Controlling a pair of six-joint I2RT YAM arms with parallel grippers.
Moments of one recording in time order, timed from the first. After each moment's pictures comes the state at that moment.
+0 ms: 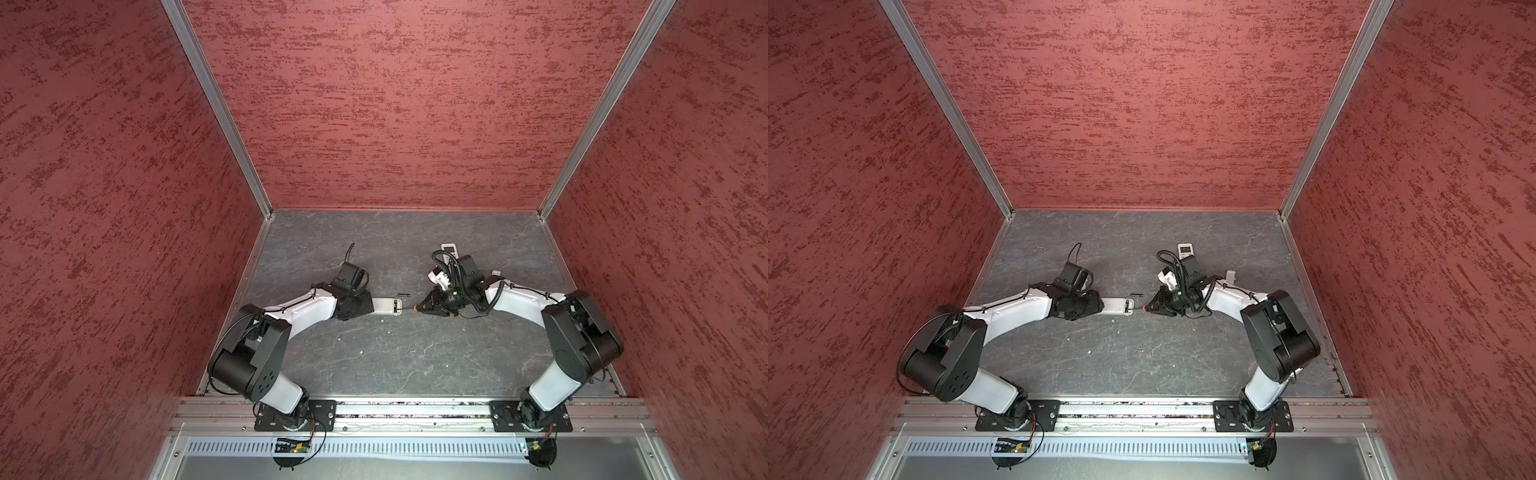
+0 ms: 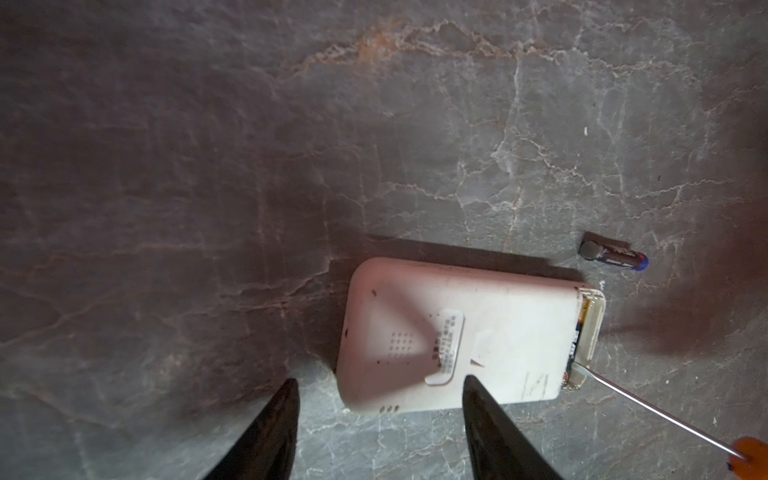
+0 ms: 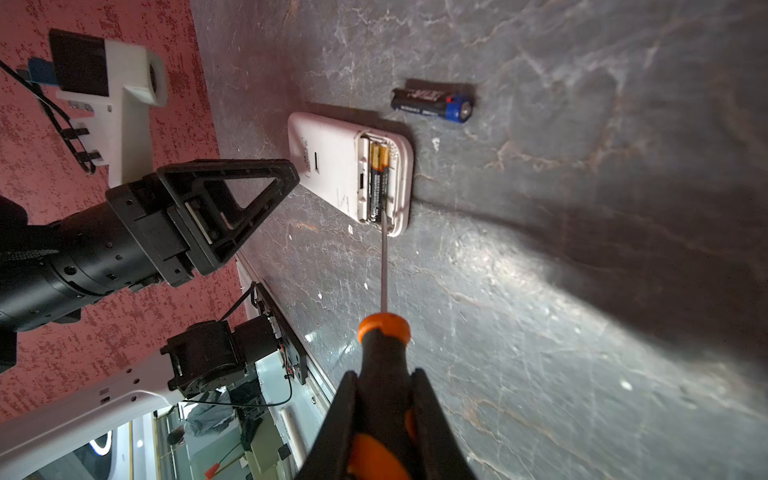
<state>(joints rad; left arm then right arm) -0.44 1.53 0.78 -0.38 0.10 -0.67 0.47 1.67 0.91 -0.26 -0.78 0.65</state>
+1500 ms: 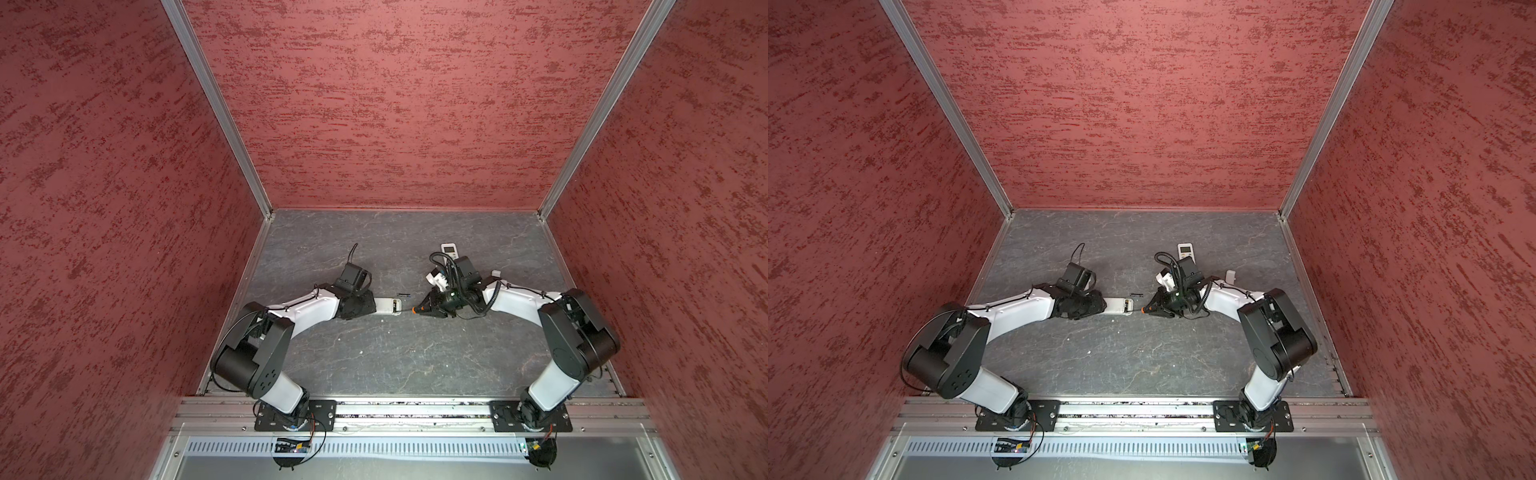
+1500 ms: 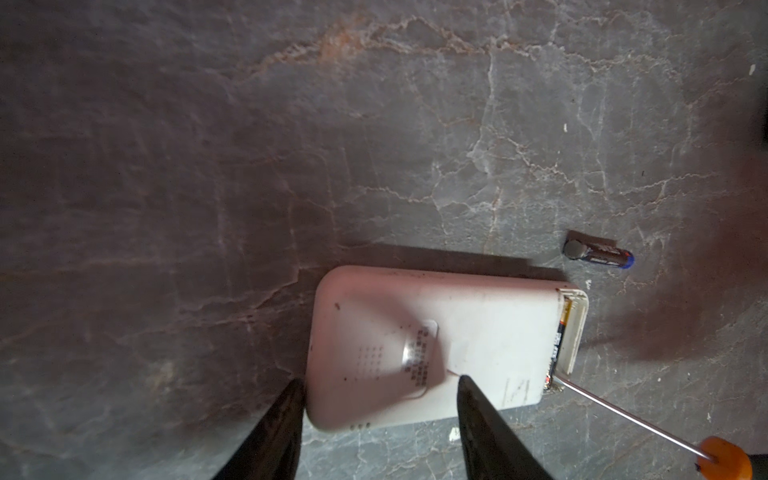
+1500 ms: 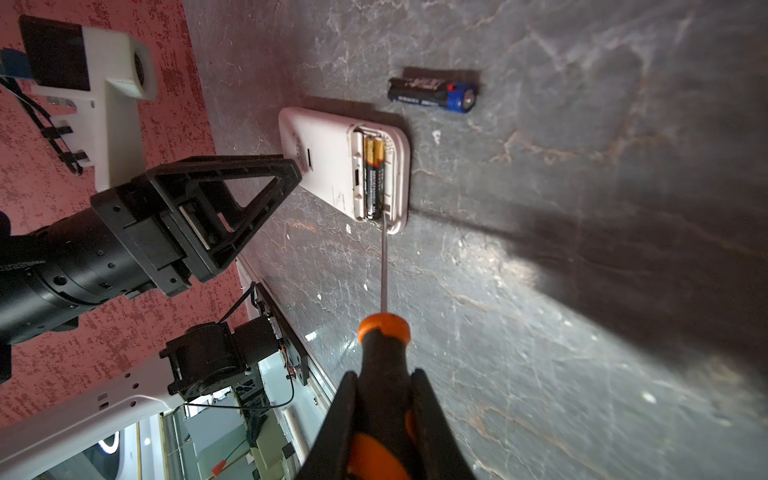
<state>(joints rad) -0.46 1.55 0.78 -0.34 0.10 -0.67 0.49 1.69 0.91 -0.24 -0.77 0.68</state>
